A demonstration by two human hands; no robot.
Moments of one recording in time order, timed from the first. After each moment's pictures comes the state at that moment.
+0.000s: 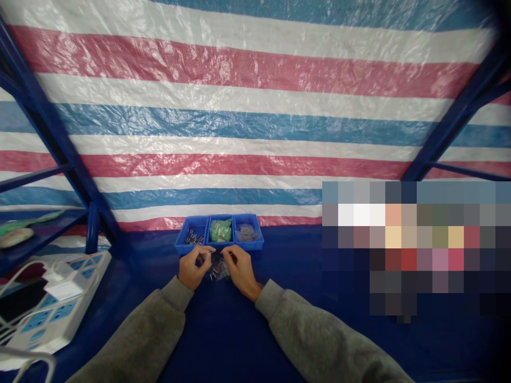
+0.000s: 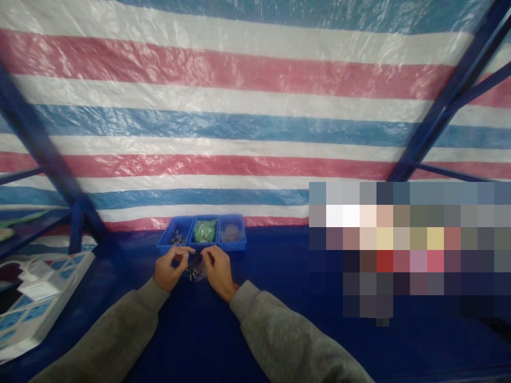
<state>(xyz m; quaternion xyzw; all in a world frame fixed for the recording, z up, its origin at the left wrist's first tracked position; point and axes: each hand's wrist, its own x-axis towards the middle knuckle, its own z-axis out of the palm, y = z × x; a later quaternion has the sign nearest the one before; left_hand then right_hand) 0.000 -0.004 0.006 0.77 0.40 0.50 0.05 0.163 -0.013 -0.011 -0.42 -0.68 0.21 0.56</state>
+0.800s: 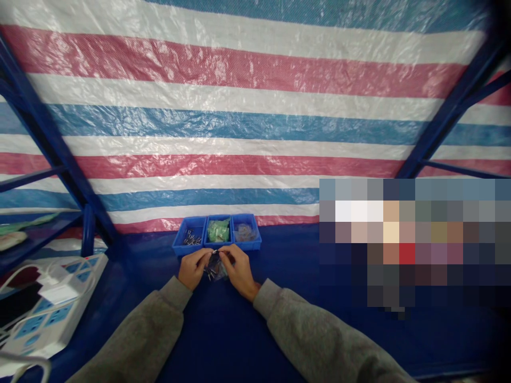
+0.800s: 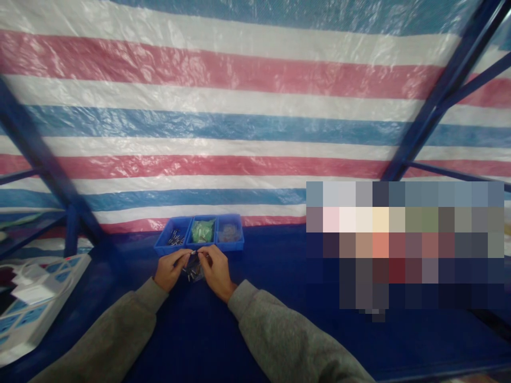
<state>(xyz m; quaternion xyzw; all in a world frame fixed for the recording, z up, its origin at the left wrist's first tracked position) -0.003 0.008 -0.004 0.81 0.40 0.43 0.04 0.163 -0.014 -0.014 -0.40 -0.68 0.21 0.58</state>
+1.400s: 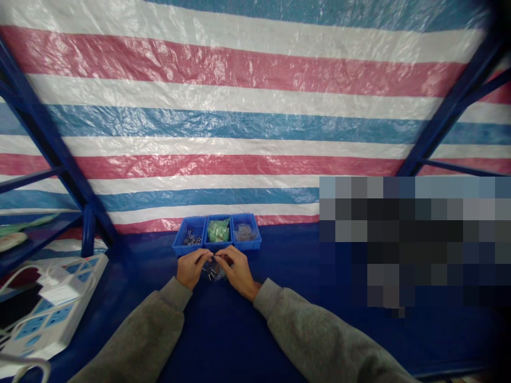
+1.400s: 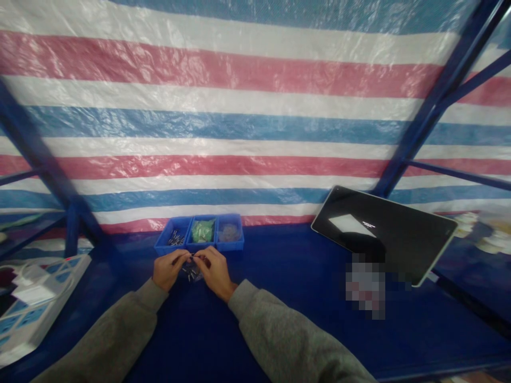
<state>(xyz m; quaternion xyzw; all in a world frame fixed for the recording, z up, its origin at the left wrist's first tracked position) -0.004 0.005 0.002 0.80 0.42 0.44 0.03 0.163 -0.014 -0.013 -0.38 -0.71 0.21 0.55</state>
